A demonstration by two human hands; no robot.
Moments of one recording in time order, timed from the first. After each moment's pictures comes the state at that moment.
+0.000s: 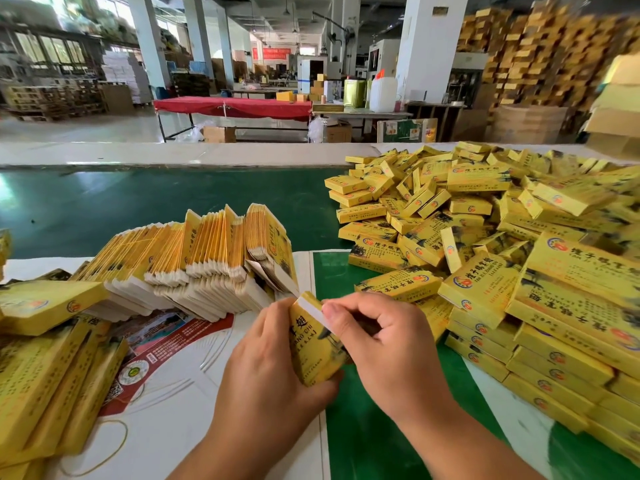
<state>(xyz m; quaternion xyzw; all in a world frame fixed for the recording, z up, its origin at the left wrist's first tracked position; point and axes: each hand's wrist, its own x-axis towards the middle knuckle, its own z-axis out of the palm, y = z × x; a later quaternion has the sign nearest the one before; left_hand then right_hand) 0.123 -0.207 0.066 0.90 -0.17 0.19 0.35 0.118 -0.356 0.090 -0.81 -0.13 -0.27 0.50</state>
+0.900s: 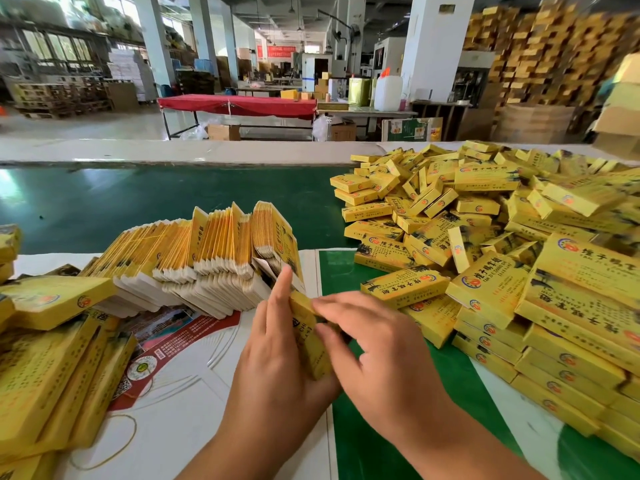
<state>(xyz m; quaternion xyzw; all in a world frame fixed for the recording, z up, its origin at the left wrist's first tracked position) 0.120 -0.209 0.068 0.87 -0.17 0.21 0.42 0.114 -0.348 0.093 -0.85 -0.22 -0.34 0.33</state>
